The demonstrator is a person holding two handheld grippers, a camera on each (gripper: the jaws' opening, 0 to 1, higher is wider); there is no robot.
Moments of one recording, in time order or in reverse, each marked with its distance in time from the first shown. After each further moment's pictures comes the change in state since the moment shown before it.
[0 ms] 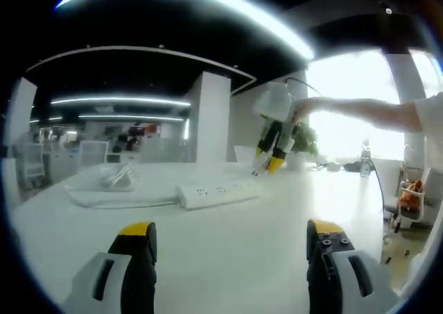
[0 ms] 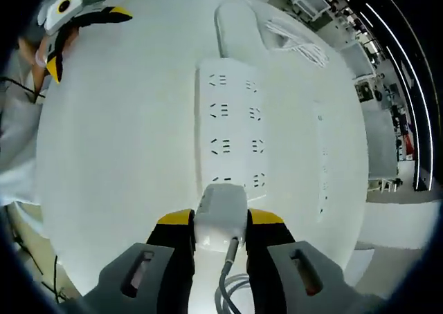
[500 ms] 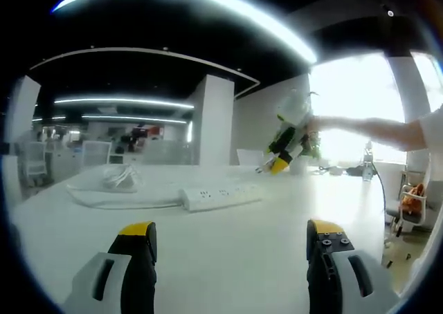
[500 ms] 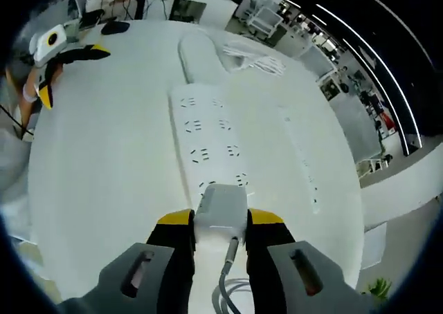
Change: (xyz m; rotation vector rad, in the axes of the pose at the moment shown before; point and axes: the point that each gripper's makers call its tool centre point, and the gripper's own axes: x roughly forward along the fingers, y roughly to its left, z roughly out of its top) left arm -0.001 0.004 0.003 -0.014 -0.027 0.014; right arm -0.013 -0.003 -0.011 0.189 -0.185 -0.143
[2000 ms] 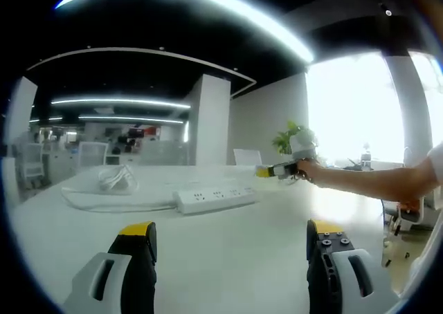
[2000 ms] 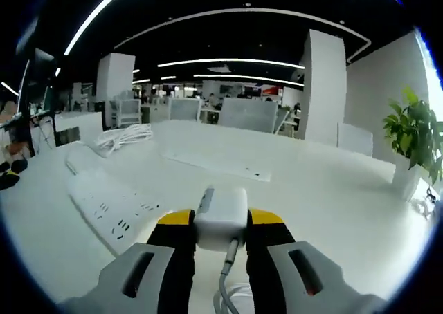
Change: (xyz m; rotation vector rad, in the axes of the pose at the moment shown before) left arm 0.008 -0.007 0.003 0.007 0.003 -0.022; right arm 0.019 -0.081 -0.069 0.845 -0.532 -0.524
